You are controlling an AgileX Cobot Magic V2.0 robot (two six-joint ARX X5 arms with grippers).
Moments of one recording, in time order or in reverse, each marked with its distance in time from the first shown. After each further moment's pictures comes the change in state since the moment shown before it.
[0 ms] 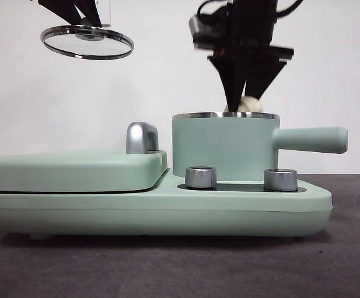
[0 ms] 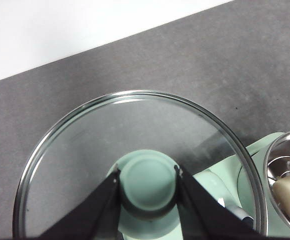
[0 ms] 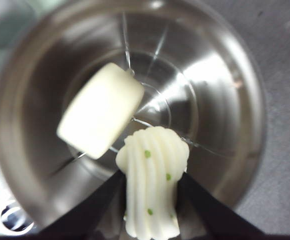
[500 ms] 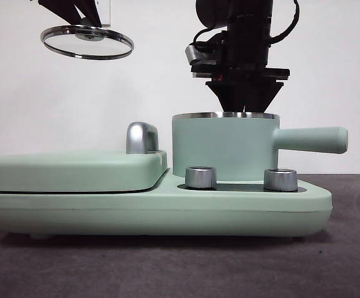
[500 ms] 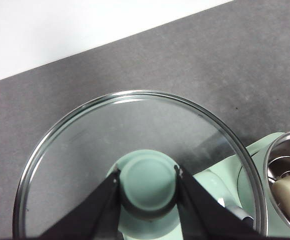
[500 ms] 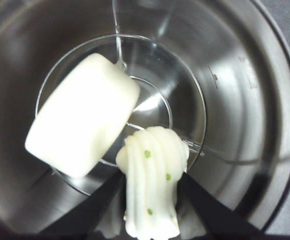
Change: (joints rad) left arm 0.000 0.000 0.000 0.000 0.000 0.000; right arm -0.002 0.068 0.000 -0.002 0.021 -0.002
